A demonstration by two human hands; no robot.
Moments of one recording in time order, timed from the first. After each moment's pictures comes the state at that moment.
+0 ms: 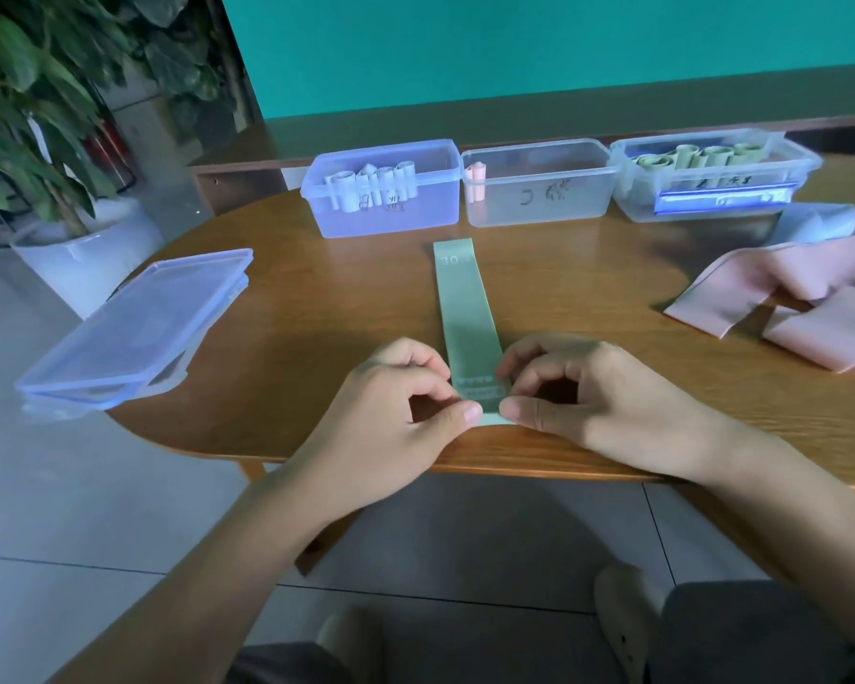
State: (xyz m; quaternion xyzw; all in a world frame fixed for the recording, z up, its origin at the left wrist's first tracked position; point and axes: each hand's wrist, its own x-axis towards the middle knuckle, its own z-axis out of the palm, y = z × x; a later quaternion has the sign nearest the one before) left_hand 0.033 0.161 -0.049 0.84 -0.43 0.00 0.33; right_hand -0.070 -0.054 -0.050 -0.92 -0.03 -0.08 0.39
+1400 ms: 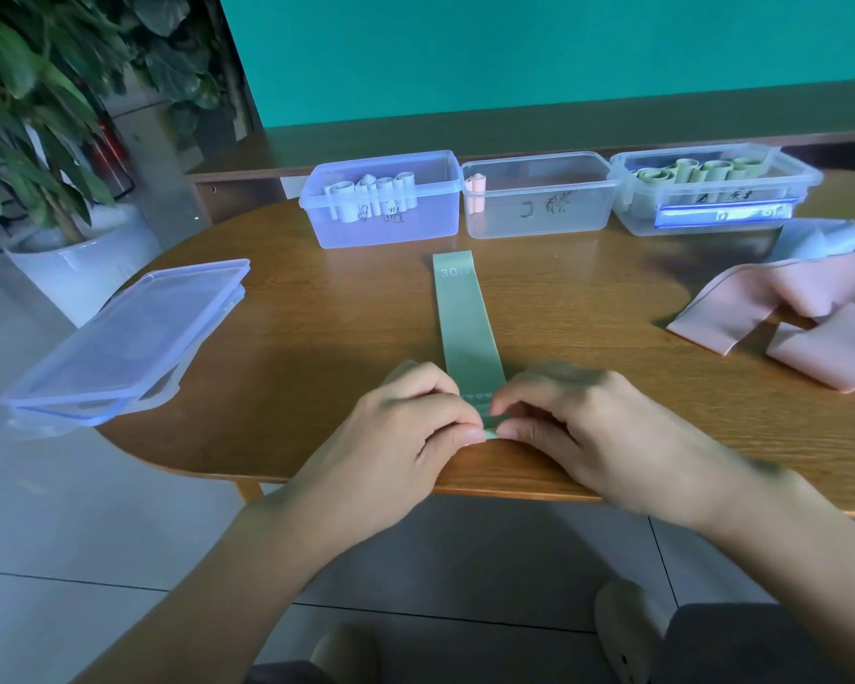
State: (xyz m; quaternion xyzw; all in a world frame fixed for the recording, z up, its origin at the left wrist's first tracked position) left_hand 0.034 0.158 -0.053 0.80 -0.52 0.06 0.28; right_hand -0.072 -0.048 -0.053 -0.95 -0.14 -0.16 0.23
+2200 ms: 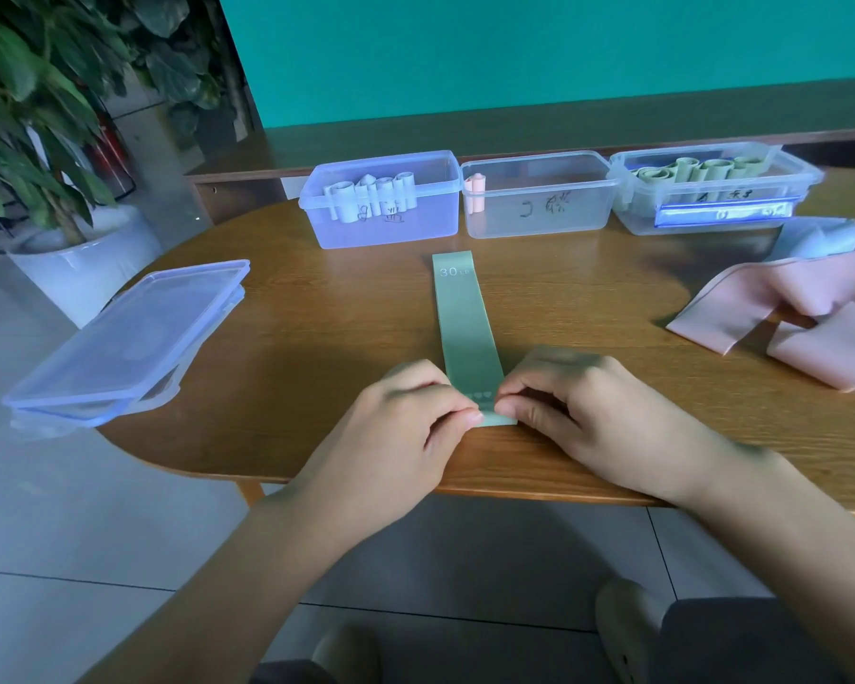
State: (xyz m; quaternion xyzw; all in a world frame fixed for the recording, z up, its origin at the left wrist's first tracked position) left_hand 0.029 0.153 -0.051 0.84 -0.48 0.08 0.25; right_hand -0.059 -0.058 -0.058 -0.94 -0.11 -0.17 0.26
